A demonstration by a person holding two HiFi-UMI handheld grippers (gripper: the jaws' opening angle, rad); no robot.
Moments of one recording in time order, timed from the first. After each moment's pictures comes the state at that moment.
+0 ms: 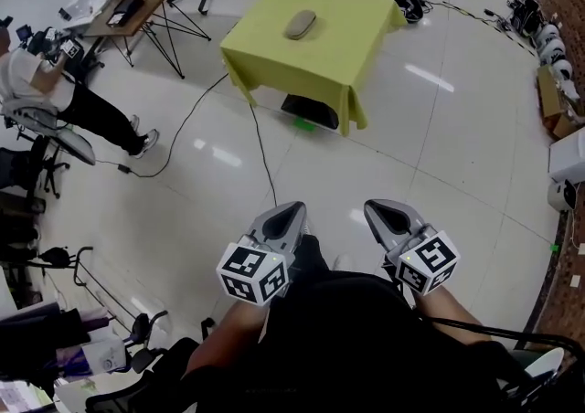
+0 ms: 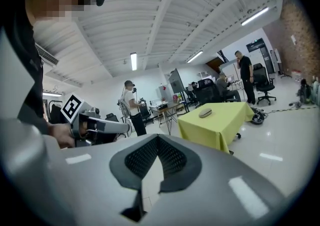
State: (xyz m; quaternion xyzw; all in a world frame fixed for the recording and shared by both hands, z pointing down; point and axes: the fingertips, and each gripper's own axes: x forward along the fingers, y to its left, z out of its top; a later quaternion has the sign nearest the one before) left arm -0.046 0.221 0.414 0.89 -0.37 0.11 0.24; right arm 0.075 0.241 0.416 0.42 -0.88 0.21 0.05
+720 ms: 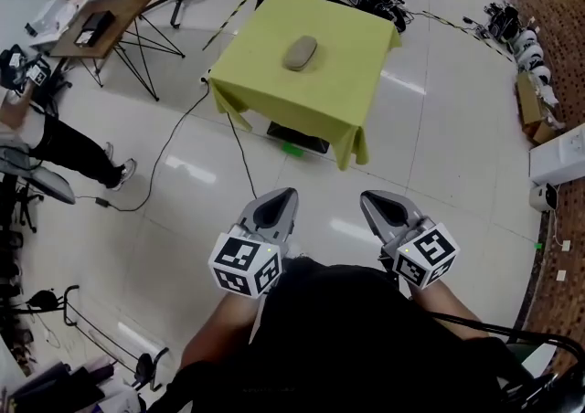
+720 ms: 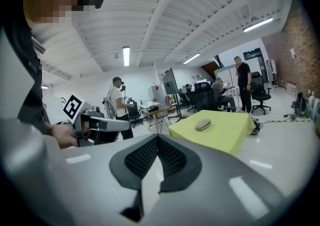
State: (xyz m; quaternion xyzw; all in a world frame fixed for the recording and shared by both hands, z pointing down) left arm -0.122 0.022 0.399 0.91 -0.33 0.09 0.21; right arm -0.001 0.061 0.396 0.47 -0.86 0.18 0.07
